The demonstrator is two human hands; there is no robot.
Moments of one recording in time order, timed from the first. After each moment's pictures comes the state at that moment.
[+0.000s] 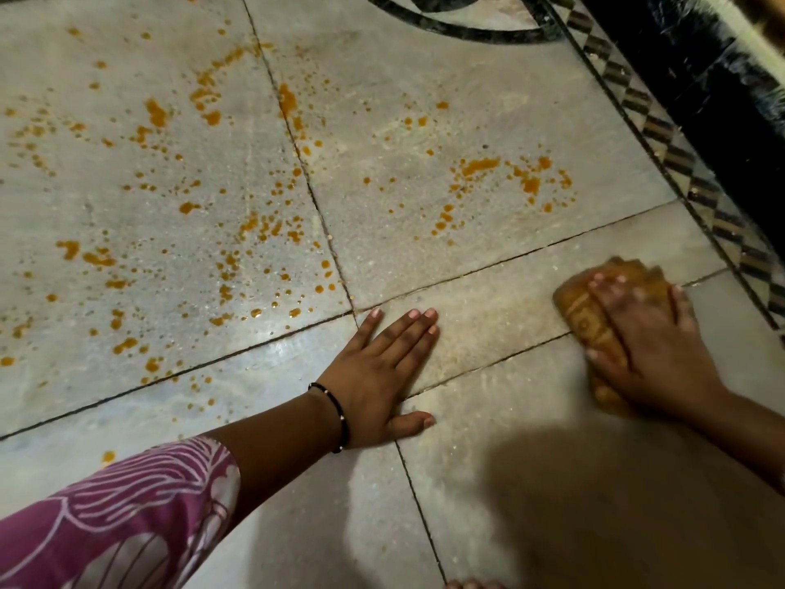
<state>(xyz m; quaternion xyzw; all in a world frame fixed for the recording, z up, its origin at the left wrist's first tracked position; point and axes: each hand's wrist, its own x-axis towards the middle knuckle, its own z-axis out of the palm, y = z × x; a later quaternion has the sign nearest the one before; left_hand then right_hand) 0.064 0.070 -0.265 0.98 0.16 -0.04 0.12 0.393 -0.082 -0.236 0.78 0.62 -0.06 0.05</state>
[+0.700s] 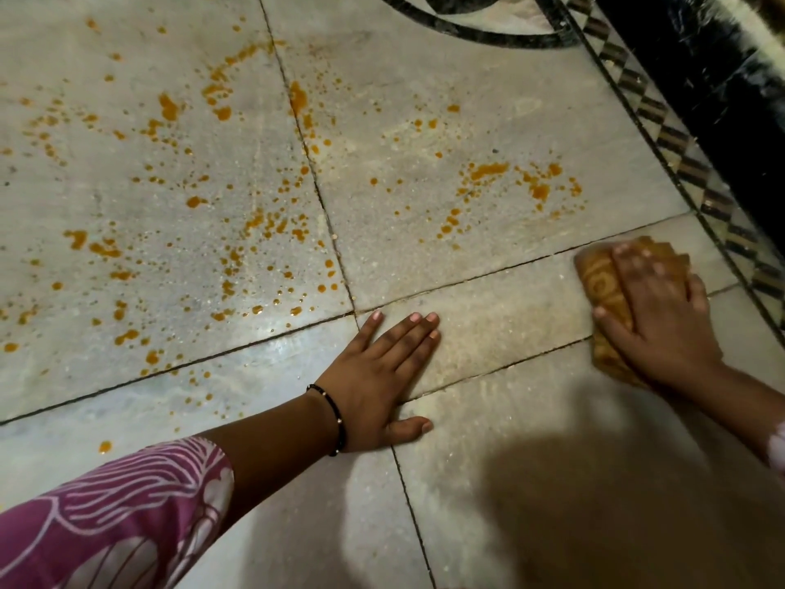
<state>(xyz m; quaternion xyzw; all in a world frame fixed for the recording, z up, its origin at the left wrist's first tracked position) 0.065 0.067 -0.262 0.98 0.17 -0.06 0.12 0.412 -0.049 -0.237 0.82 0.56 -0.06 0.03</state>
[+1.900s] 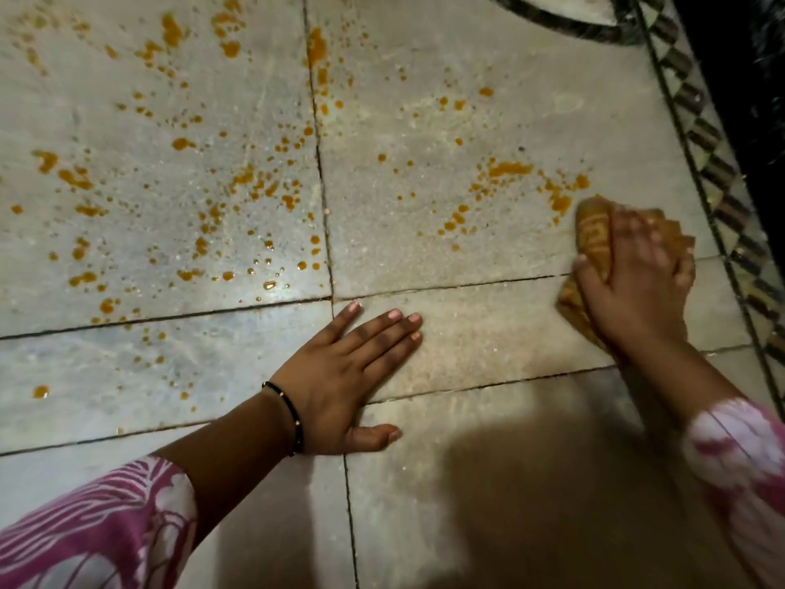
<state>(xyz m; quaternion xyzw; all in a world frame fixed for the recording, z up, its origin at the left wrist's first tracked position) 0.069 0.059 -0.262 0.96 0.22 -0.04 0.14 0.423 0.037 -0.242 0.85 0.53 -0.03 0.01</state>
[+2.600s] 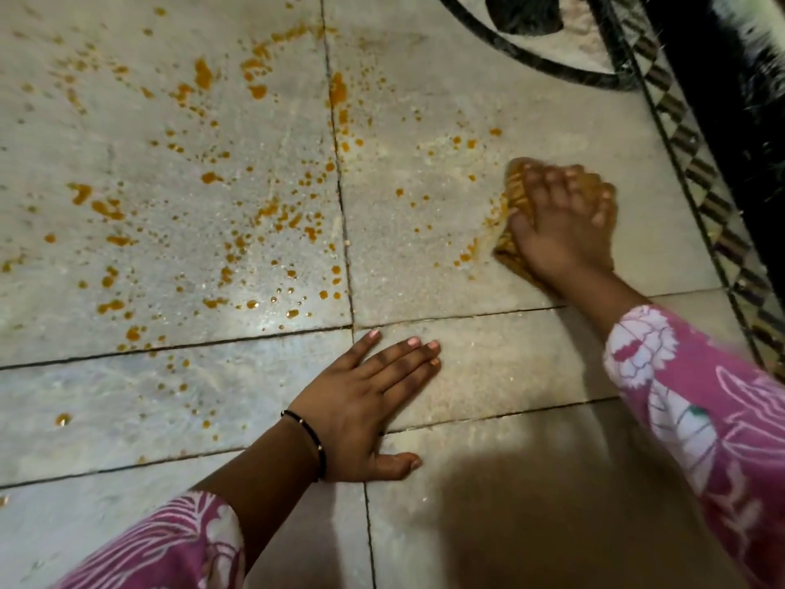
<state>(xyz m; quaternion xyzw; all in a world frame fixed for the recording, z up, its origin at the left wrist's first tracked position) 0.068 0.061 -0.260 0.96 0.23 -0.02 0.17 0.372 0.150 -0.242 0.82 0.57 -0.05 0.02</state>
